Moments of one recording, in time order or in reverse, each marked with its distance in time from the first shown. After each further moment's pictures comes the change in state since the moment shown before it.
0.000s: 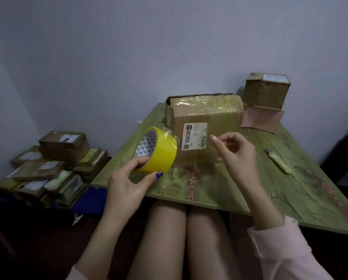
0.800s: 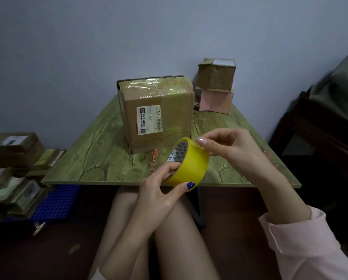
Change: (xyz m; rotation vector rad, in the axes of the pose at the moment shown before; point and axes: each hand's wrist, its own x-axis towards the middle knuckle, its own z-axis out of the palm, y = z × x) left_hand -0.060 0.045 0.089 -0.308 -0.400 0.067; right_hand -0.044 -0.033 -0.094 0.046 -0.323 0.059
